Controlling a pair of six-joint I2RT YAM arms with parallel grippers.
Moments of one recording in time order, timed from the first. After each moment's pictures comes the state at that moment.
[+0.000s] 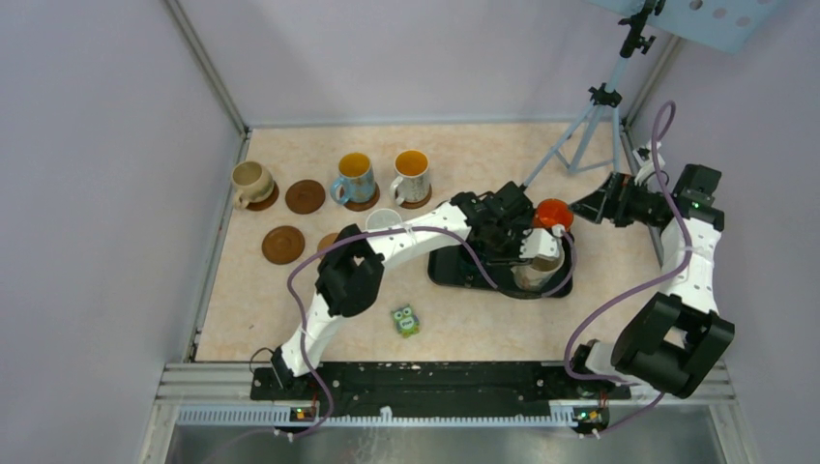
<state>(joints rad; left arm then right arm) -1.01 2.23 1.98 -0.75 0.38 0.75 -0.50 1.30 1.09 -0.71 -1.06 -0.19</state>
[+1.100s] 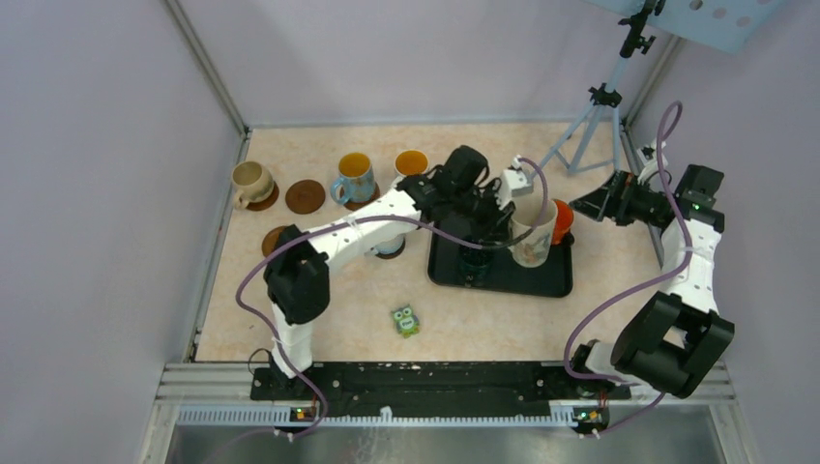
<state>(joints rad) -0.89 1.94 1.73 -0.46 0.59 0.19 -0.51 1.30 1.07 -0.65 -1.09 -0.13</state>
